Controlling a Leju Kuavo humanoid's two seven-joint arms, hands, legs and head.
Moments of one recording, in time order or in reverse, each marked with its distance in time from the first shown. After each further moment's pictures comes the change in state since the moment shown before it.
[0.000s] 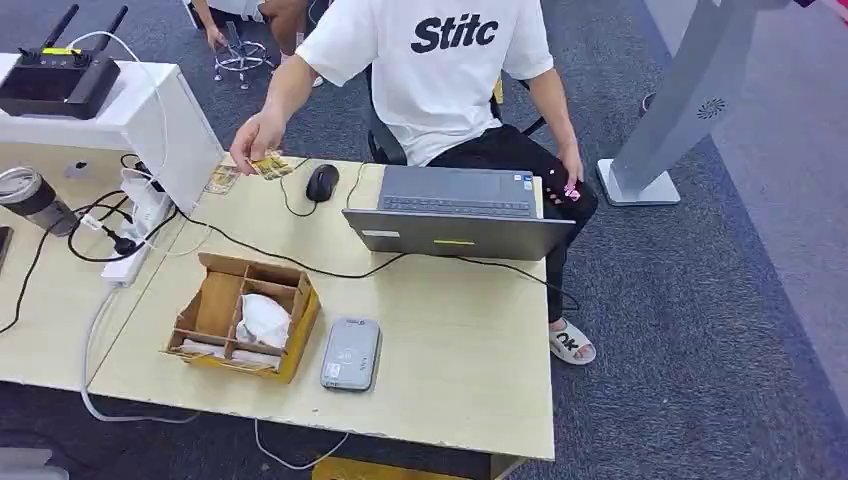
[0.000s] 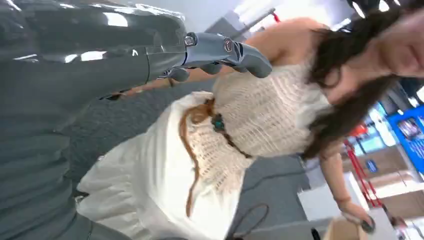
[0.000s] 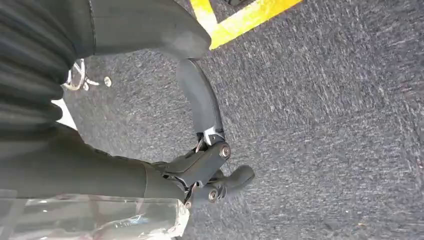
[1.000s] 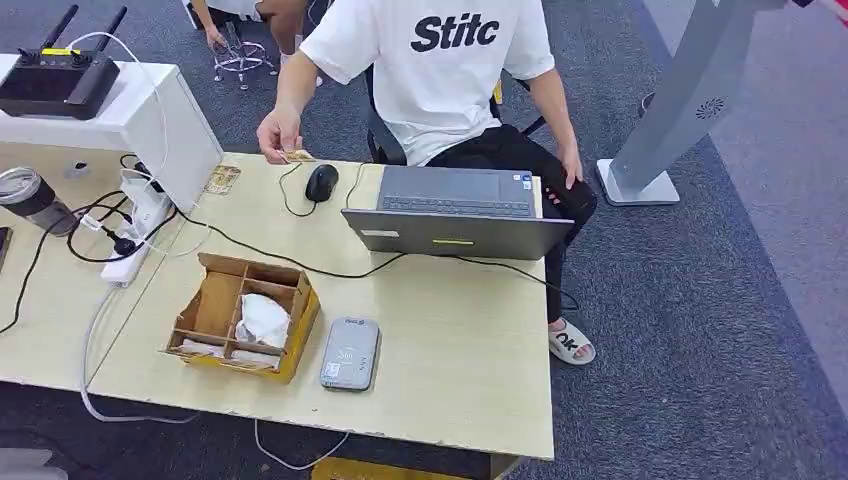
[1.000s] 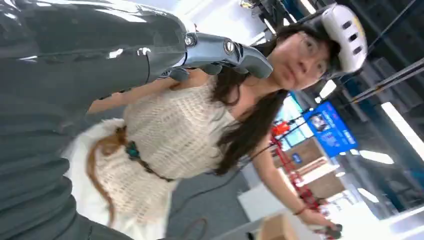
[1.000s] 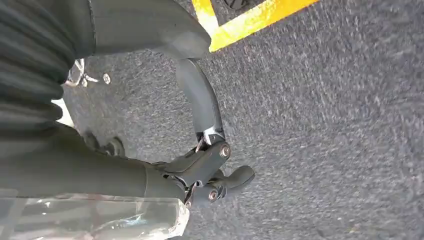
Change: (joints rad) left arm -0.279 0.163 0.521 -0.126 -0.208 -0.540 -0.029; right arm -0.011 0.002 -0.083 -0.004 0.114 0.042 0.000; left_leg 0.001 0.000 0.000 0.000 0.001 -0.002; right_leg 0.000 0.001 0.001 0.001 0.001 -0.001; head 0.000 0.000
